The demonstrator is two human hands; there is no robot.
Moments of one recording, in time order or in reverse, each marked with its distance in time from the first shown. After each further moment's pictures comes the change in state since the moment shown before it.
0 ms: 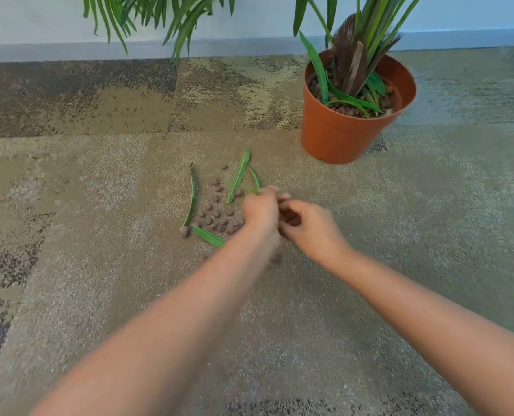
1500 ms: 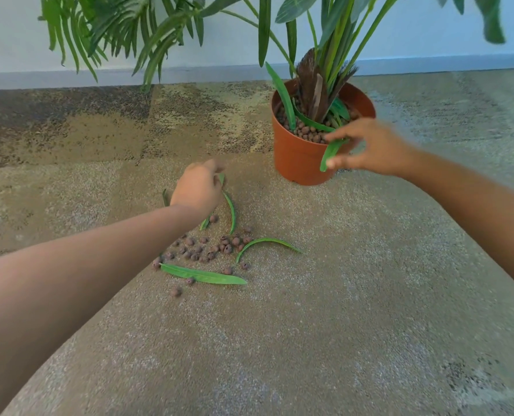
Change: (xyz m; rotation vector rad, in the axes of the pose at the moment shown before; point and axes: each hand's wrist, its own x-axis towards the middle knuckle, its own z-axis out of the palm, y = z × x) left_hand 0.074 0.070 -0.033 1.337 0.078 0.892; right_hand 0.093 0.025 -0.183 -0.572 -0.022 -0.125
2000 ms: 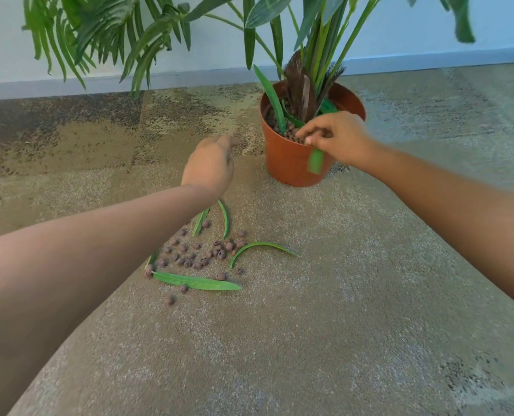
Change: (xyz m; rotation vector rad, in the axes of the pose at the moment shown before) left_hand 0.023 0.041 -0.003 0.047 0.059 0.126; right_hand 0.026 -0.018 0.018 0.238 0.103 -0.003
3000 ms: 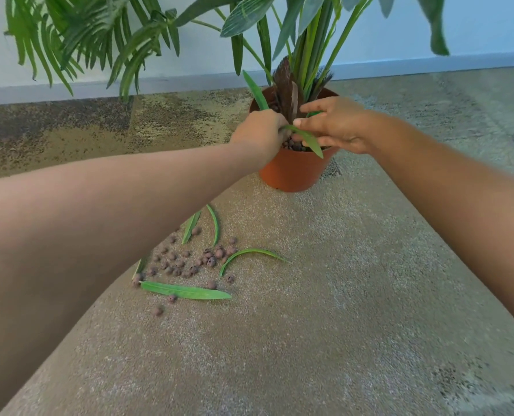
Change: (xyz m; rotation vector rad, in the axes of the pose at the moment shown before) left_hand 0.048 0.090 -0.010 -0.033 -0.188 0.141; right_hand 0.018 -0.025 -0.032 0.727 -0.138 0.462
